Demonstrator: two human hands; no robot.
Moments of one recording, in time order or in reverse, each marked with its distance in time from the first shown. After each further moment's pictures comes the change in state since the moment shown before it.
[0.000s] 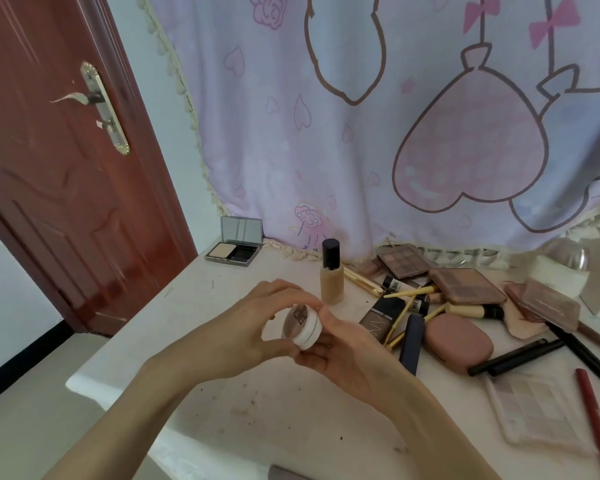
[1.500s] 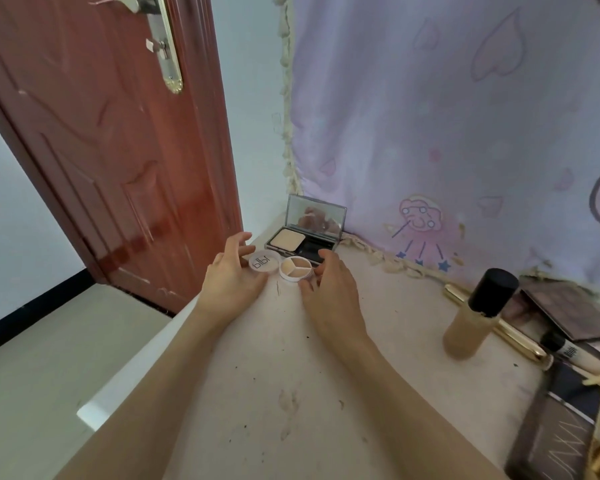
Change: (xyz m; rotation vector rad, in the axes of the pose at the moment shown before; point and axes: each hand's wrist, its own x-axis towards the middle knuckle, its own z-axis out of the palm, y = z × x) left_hand 0.021 -0.241 -0.022 -0.081 0.659 -0.658; right_hand 0.233 0.045 0.032 -1.336 0.500 -0.410
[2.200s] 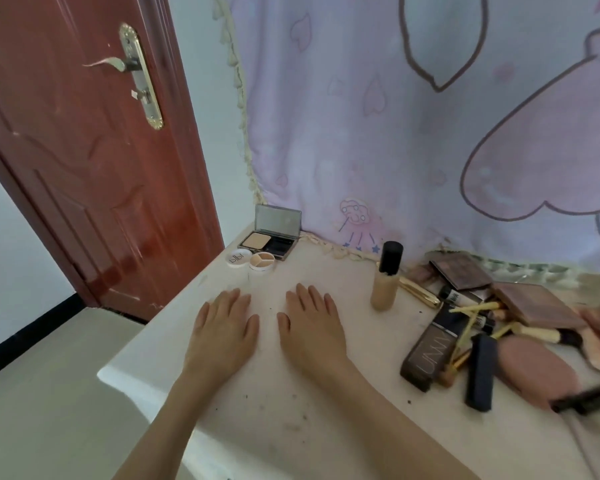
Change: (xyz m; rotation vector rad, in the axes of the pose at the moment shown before) left_hand -0.120 0.034 -0.010 0.516 -0.195 0.128; right_hand -0.091 0.002 -0.040 -0.482 -0.226 -0.071
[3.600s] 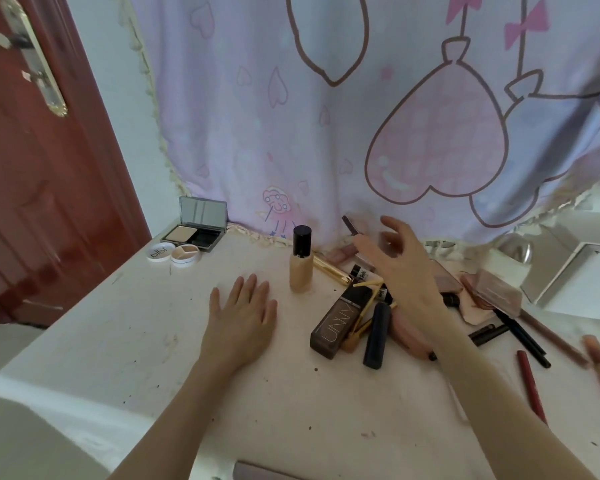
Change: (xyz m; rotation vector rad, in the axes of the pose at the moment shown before) left_hand -0.004 0.124 0.036 0.046 -0.160 0.177; right_hand -0.079 0.136 -0.148 0.707 0.513 0.281
